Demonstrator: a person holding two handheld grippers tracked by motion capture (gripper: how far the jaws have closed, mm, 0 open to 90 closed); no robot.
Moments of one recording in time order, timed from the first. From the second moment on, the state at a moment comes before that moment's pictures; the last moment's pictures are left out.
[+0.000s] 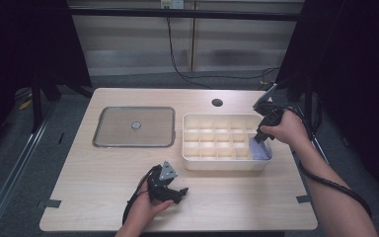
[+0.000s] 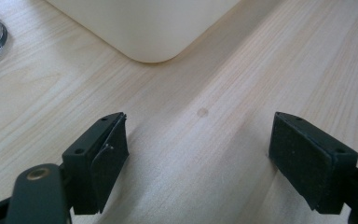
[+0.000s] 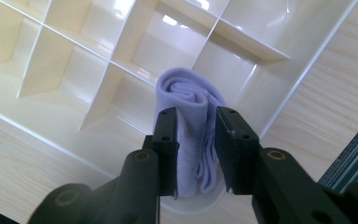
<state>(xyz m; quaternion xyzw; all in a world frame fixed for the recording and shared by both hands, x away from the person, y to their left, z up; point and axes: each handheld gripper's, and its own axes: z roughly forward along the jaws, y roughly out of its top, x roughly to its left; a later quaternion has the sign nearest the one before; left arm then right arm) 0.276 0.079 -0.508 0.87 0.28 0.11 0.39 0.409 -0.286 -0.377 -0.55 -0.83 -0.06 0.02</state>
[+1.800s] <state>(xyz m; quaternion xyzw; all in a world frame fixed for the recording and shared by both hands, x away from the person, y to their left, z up) 0.276 0.079 -0.508 0.87 0.27 0.10 0.38 0.387 -0.289 -0.441 -0.56 -0.83 -0.02 0.04</state>
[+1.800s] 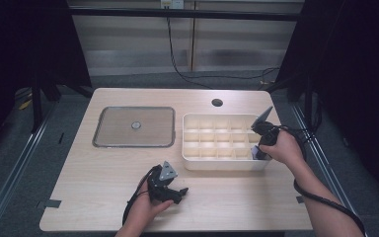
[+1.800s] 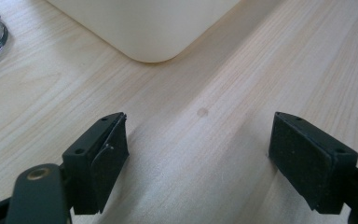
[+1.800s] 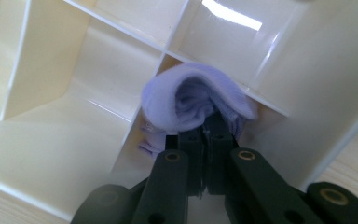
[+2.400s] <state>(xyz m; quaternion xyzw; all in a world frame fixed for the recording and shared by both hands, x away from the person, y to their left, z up) 0.275 0.080 -0.508 0.88 0.28 0.11 0.38 0.386 -0.287 -0.448 -0.56 -0.83 -0.02 0.03</state>
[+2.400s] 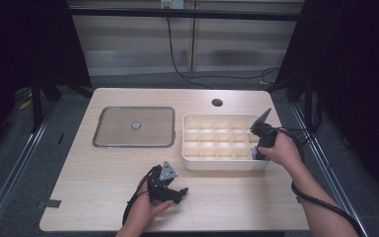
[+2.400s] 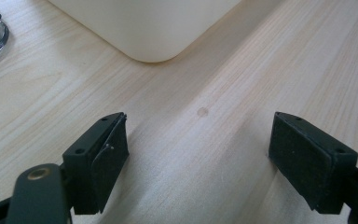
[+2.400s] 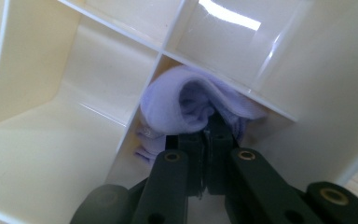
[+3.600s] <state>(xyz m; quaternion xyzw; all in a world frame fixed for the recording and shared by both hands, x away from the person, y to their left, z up) 0.275 0.079 -0.508 0.87 0.28 0.11 0.39 0.388 -0.291 -0.427 -0.55 -0.84 -0.01 0.04</state>
